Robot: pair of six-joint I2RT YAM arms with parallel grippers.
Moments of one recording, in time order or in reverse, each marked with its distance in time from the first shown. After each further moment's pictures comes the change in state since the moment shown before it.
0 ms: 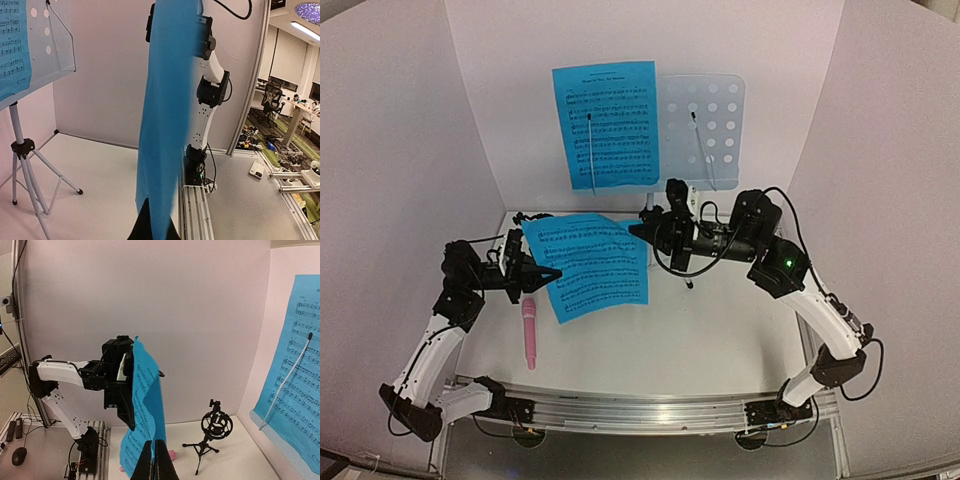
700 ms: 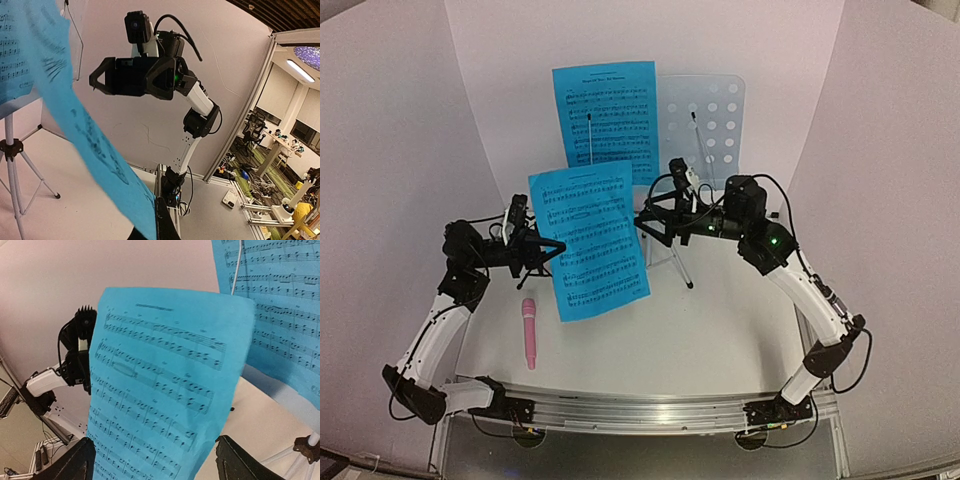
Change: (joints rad) left arm 0.000 0.157 0.175 0.142 0.007 -0.377; right arm -0.205 0.084 -0.030 -0.005 -0.109 0.324
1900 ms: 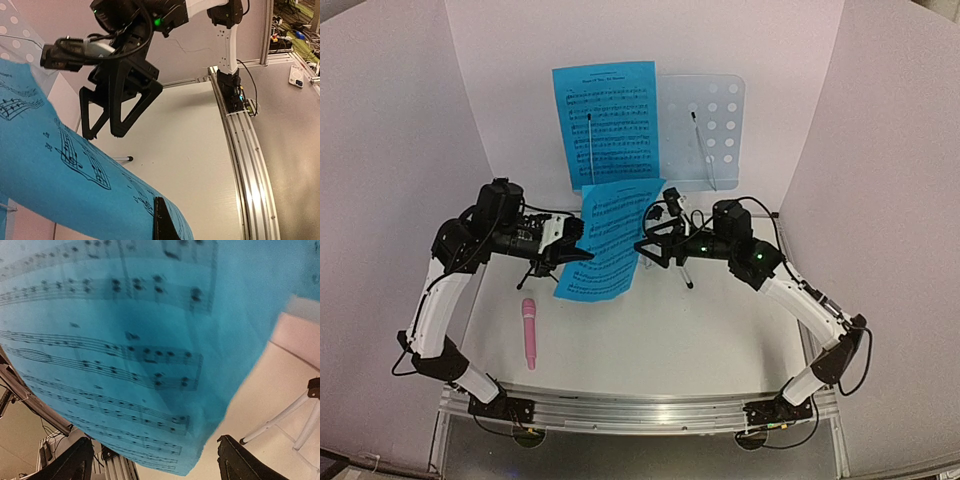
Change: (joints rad) left arm -0.314 0.419 1.003 -1.425 -0.453 1.281; right arm -0.009 -0.087 -0.348 0.128 0.020 0.070
